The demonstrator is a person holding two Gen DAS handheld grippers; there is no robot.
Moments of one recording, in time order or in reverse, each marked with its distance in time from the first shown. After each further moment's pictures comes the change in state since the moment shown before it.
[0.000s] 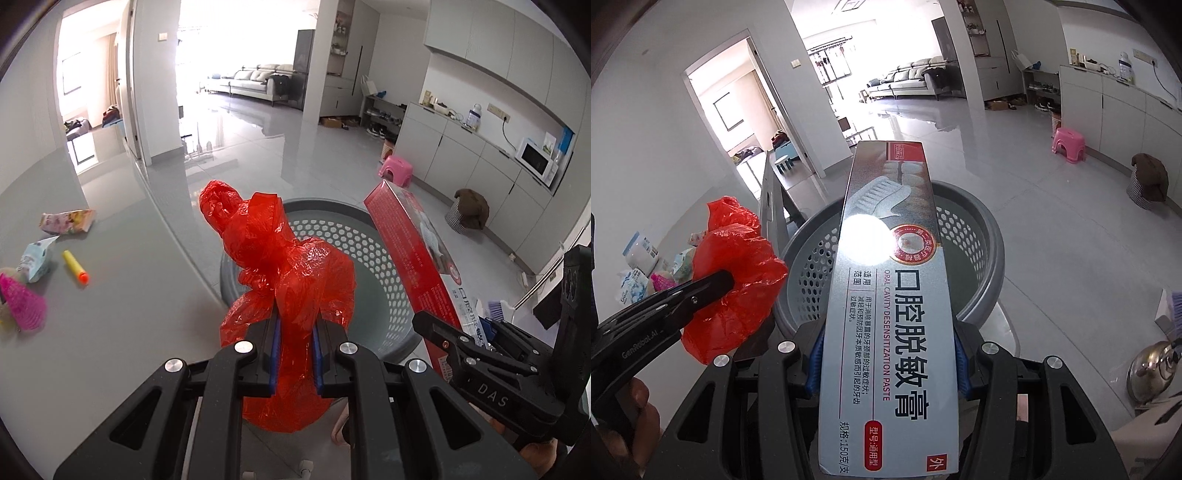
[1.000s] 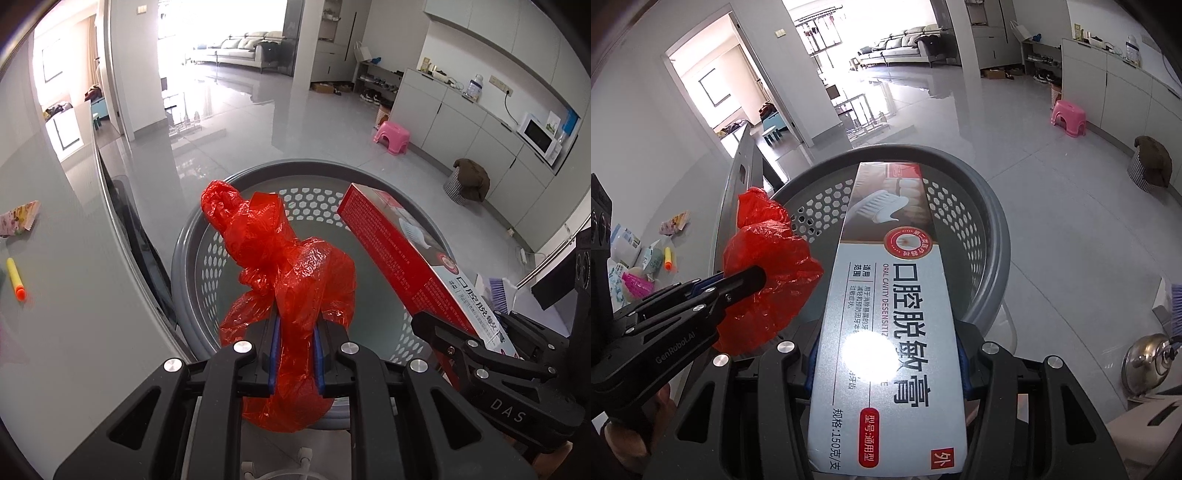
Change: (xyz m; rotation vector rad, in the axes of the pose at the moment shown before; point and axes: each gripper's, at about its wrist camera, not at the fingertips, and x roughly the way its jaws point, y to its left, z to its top) left arm 0.088 -0.004 0.020 0.021 0.140 -0.026; right arm 0.053 0.004 0.021 0.023 0.138 -0.019
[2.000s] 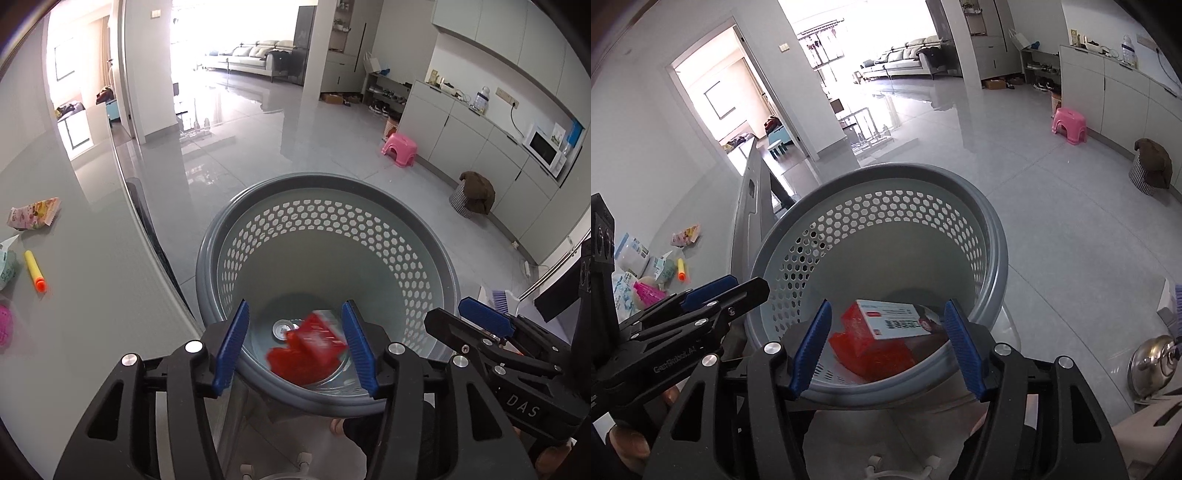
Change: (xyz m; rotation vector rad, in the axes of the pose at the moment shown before) left arm -0.022 0.007 -0.005 -0.031 -0.044 0.023; right arm -0.020 -0.007 -0.002 0.008 -0.057 0.025
